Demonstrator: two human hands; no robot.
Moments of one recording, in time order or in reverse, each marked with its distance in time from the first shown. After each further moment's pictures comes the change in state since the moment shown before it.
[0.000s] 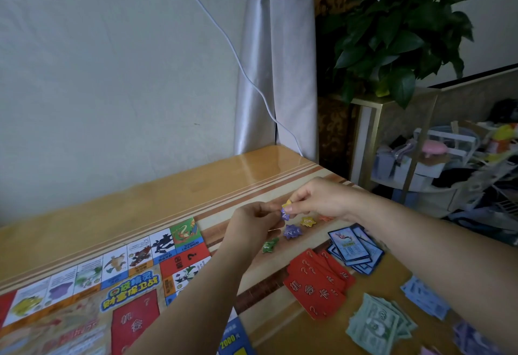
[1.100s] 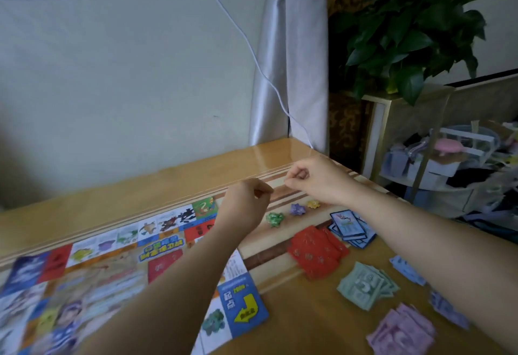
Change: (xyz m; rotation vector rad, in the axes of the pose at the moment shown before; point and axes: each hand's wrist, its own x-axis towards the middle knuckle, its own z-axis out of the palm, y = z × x) left_hand -0.045 0.023 -0.019 0.765 0.220 0.301; right_hand -0.043 -0.038 0.014 -0.157 0.296 -0.248
